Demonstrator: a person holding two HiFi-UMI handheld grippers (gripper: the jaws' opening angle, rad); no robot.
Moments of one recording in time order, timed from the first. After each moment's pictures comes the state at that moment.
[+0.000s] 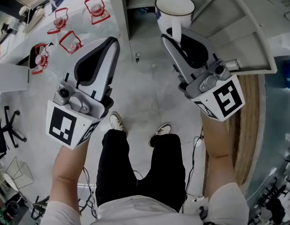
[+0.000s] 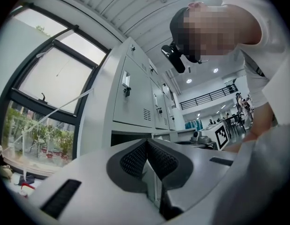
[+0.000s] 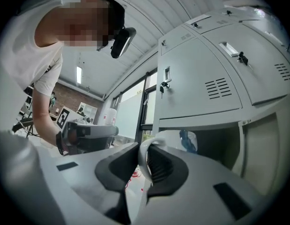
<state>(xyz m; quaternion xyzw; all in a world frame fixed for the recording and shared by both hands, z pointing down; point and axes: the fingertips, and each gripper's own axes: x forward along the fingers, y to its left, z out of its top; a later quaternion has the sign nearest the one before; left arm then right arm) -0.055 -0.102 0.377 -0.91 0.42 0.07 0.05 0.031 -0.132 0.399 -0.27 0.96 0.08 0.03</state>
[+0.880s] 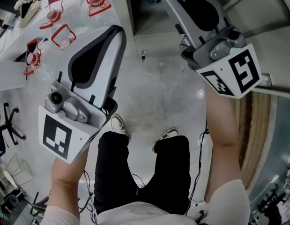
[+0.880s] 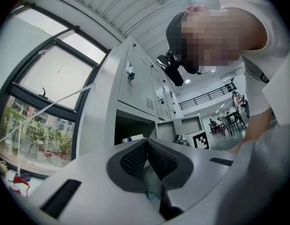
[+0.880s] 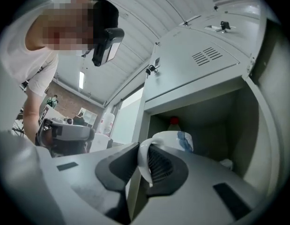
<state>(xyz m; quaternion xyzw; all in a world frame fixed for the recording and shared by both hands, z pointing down) -0.052 -0.132 0.444 -0.90 0.41 0.07 0.08 0.005 -0.216 0.450 -0.26 0.96 0.10 0.09</state>
